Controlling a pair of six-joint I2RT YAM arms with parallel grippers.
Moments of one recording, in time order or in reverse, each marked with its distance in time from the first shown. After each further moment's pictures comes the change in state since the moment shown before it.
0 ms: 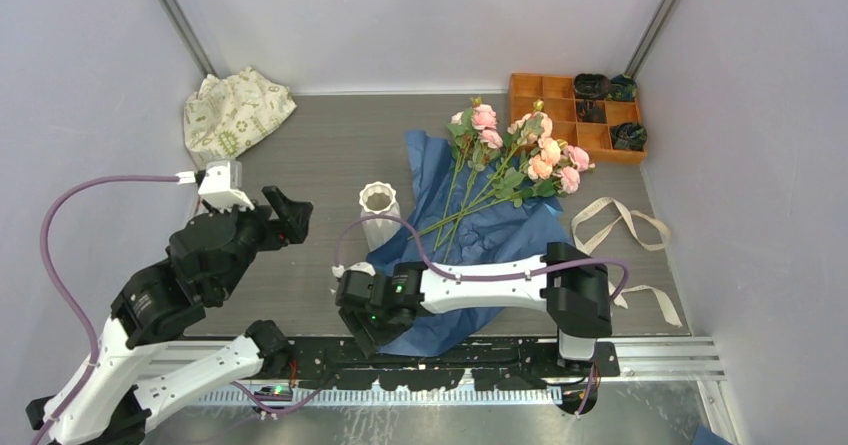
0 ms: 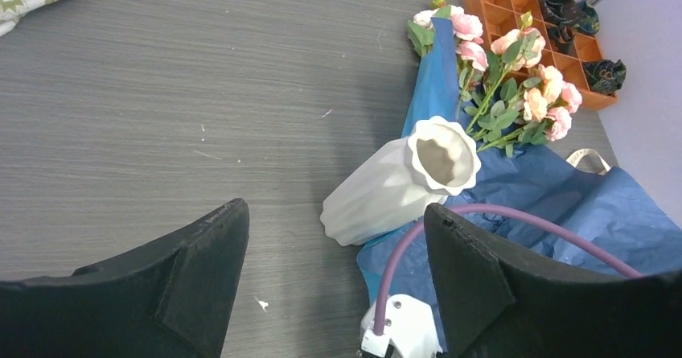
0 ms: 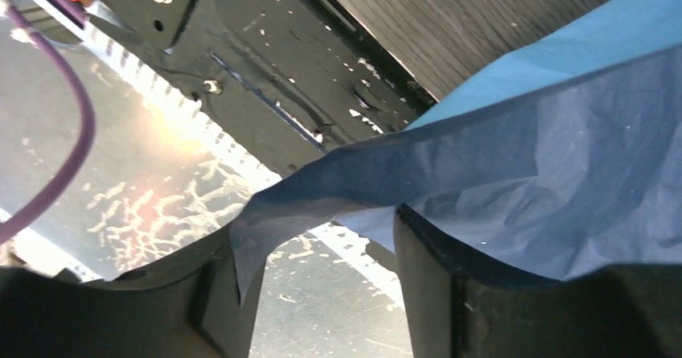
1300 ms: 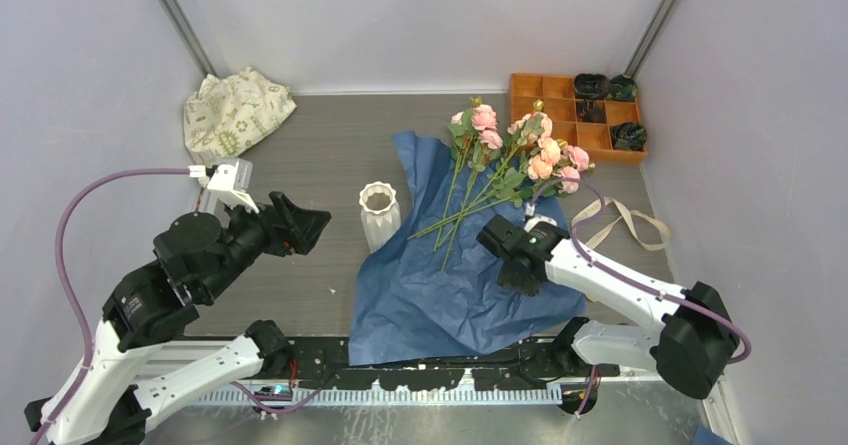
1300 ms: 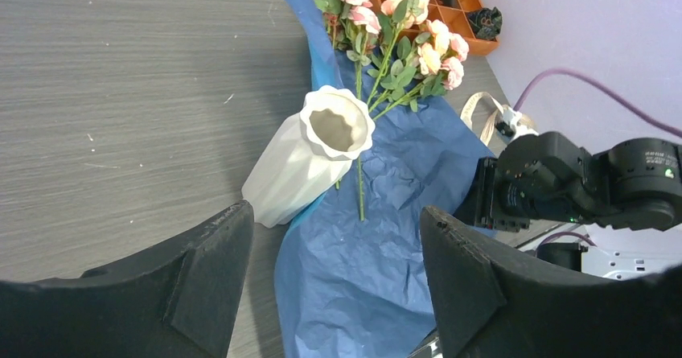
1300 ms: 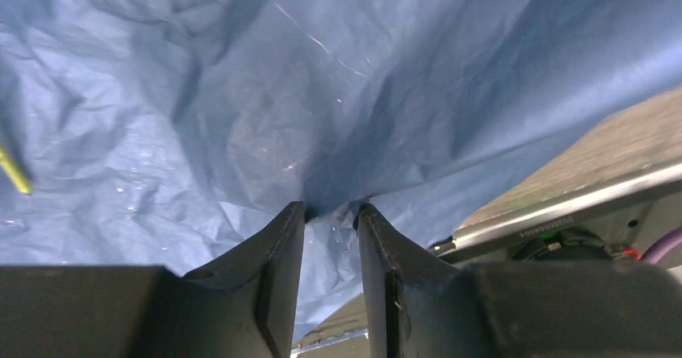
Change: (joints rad) left arm 0.000 -0.008 0.039 0.039 0.270 0.016; right arm -0.624 -0.593 -0.526 -0.352 0.433 0.336
